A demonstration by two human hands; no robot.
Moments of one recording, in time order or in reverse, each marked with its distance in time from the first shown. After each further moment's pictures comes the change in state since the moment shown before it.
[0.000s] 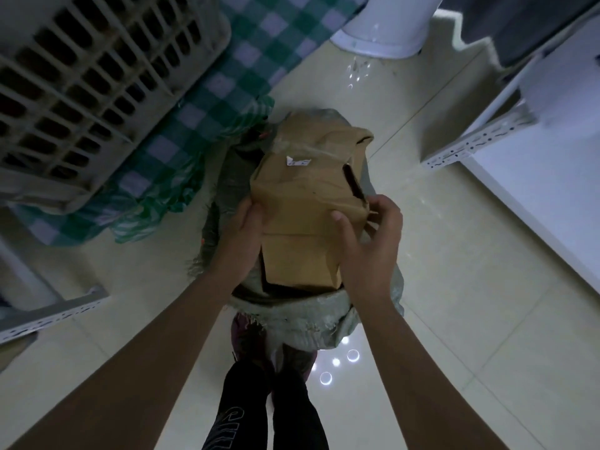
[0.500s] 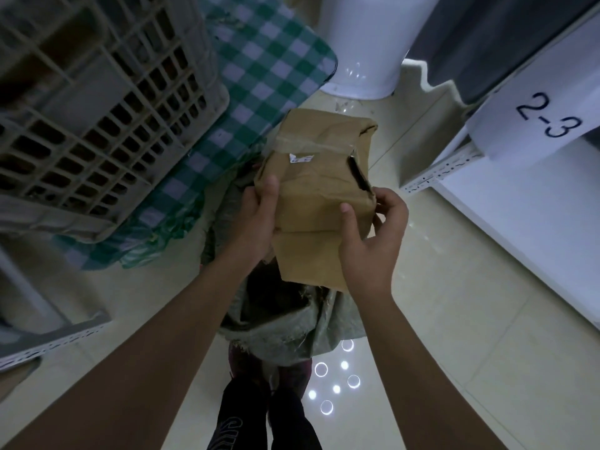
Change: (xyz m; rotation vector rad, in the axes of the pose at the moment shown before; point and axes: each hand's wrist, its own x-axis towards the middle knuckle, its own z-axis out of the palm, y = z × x) left_hand -0.032 0.092 0.019 -0.061 -0.019 0.089; right_hand 0.018 -0.067 -0.036 0.135 0.085 -0.037
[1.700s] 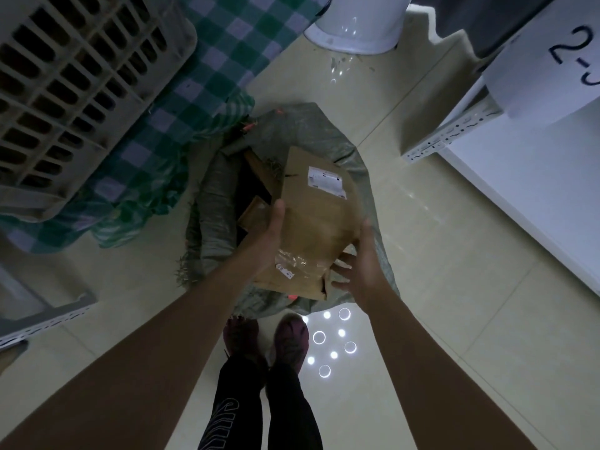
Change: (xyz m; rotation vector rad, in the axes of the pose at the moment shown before) left_hand 0.019 -0.087 0.024 0.326 -0.150 -0.350; right_hand -0.013 0.105 -0.021 0.156 -0.331 1.068
